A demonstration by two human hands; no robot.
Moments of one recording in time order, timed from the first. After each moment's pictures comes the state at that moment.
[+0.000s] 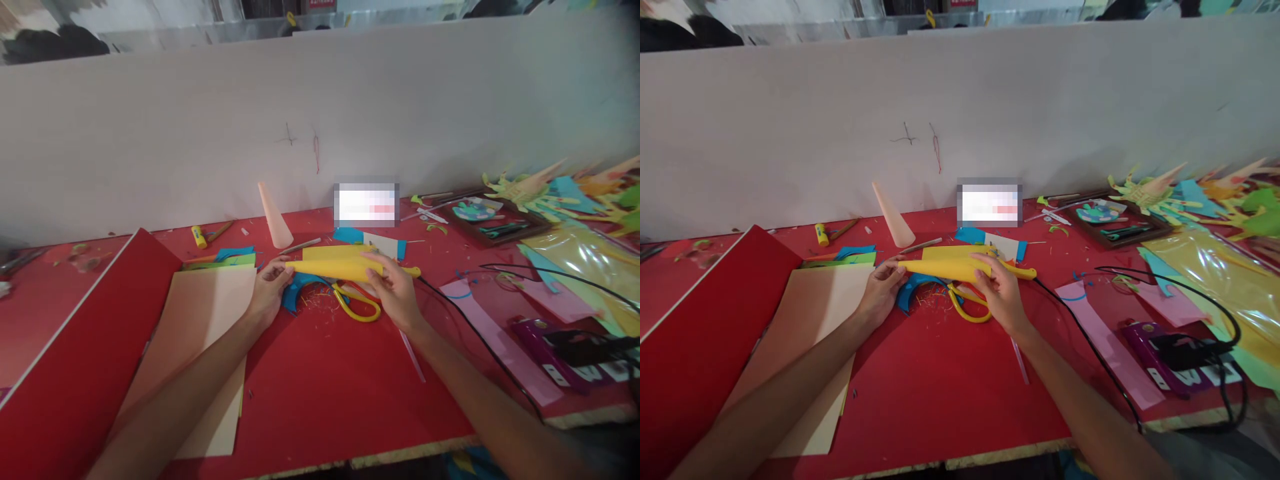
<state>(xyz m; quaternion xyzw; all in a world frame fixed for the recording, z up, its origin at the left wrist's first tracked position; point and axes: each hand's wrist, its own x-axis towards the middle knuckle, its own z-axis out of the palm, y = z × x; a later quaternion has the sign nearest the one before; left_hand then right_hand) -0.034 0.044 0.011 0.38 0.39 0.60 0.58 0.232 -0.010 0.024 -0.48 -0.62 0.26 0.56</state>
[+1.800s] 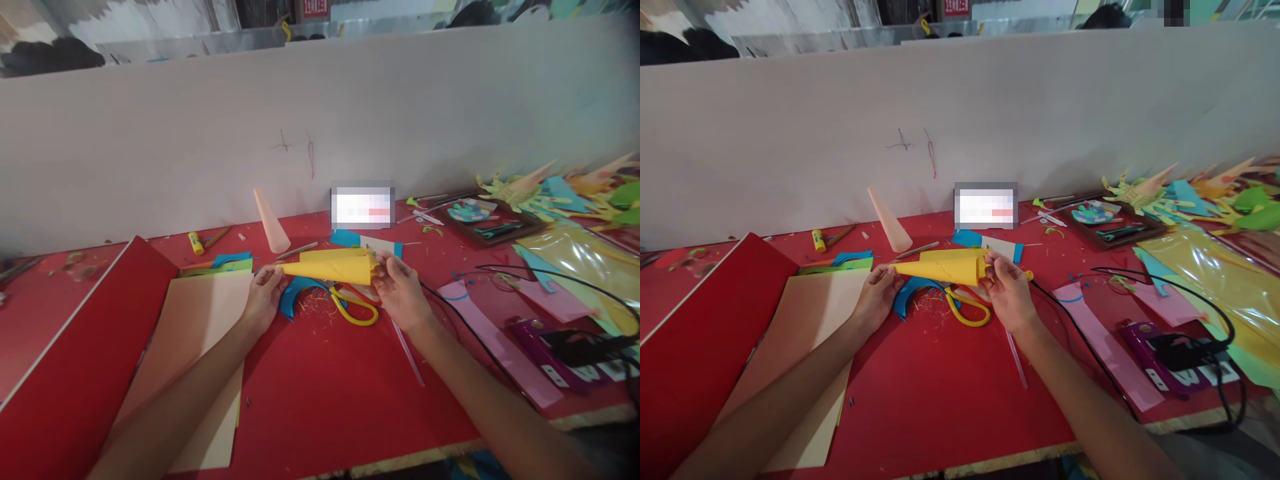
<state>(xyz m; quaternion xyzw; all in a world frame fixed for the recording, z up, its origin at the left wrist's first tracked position) -0.040 0.047 0.005 0.33 0.37 0.61 0.62 0.244 0.008 0.014 -0.36 -0.34 0.52 0.70</state>
